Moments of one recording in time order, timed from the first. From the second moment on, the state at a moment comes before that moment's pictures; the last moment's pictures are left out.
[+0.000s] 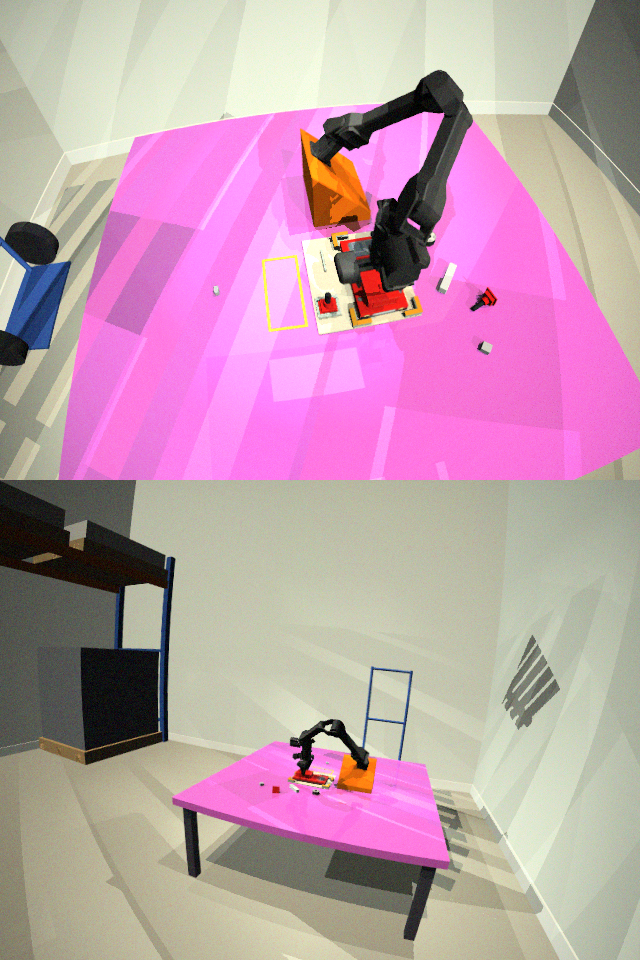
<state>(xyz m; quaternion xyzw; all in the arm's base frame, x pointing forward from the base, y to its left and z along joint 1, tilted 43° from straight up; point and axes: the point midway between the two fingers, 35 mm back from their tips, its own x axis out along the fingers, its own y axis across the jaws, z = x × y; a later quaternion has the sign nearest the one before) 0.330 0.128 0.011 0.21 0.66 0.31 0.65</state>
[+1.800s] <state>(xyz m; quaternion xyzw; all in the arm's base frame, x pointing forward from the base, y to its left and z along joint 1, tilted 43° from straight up) 0.334 0.081 0.061 0.21 0.66 0.31 0.65</state>
